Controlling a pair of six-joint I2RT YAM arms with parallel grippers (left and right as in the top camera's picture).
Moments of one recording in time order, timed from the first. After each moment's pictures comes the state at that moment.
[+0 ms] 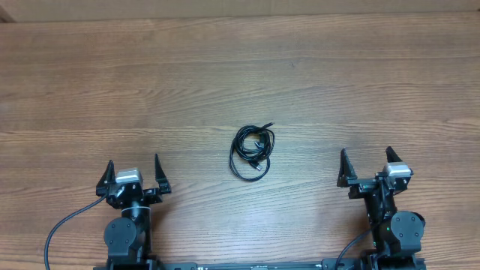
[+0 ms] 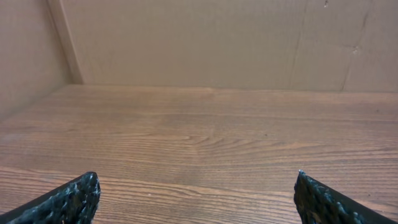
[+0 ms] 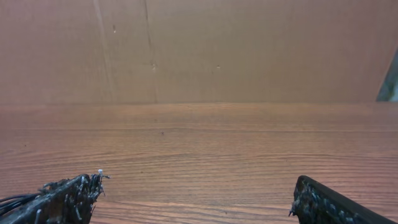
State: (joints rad) left arm 0.01 0.01 0.01 -0.07 -0.14 0.00; right arm 0.04 0.01 0.02 -0.03 -0.03 0.04
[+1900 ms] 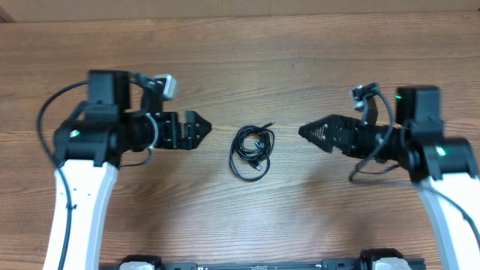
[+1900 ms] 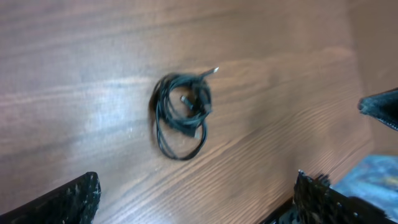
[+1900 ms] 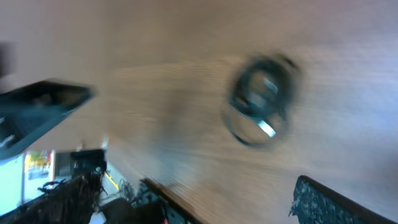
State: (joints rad) left arm -0.07 1.30 1.34 -1.11 0.57 -0.10; right arm 0.05 1.18 1.15 -0.99 -0.79 0.31
